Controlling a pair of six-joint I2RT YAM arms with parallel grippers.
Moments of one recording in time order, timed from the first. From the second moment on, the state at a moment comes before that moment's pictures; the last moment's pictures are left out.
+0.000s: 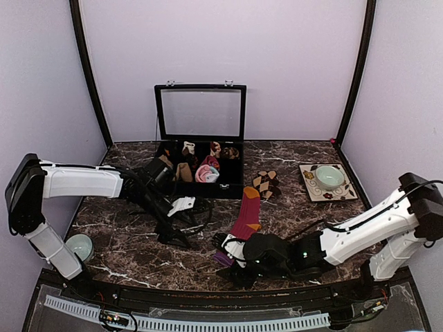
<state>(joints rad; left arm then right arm) -0.70 1.60 0.98 -0.55 0.69 0.75 1.43 1.53 0.73 0.09 0.24 0.23</state>
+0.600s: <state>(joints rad) -0.70 1.47 0.92 -0.64 0.57 0.74 1.46 1.64 0.67 0.27 0.36 0.27</state>
